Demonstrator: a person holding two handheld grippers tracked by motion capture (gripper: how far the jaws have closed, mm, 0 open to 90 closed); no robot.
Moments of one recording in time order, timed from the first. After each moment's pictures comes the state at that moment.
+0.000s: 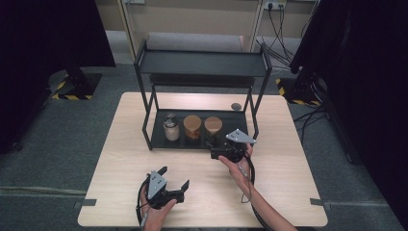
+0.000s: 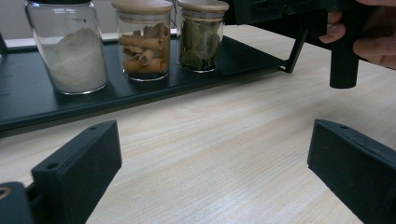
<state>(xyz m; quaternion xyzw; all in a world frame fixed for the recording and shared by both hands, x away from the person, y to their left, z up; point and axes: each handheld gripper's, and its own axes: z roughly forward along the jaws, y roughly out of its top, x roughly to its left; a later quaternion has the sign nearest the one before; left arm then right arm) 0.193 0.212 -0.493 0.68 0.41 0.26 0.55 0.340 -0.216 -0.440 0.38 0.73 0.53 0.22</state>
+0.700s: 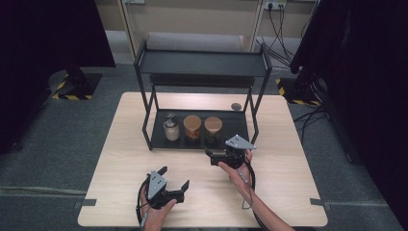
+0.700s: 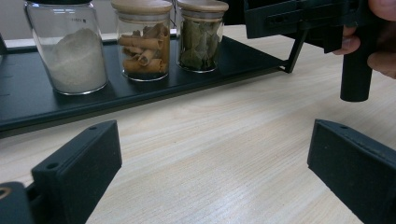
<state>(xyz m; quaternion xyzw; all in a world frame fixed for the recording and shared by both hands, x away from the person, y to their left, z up) 0.193 0.212 -0.493 0.68 0.41 0.26 0.55 0.327 -0.219 -0.448 0.37 0.73 0.54 0.21</state>
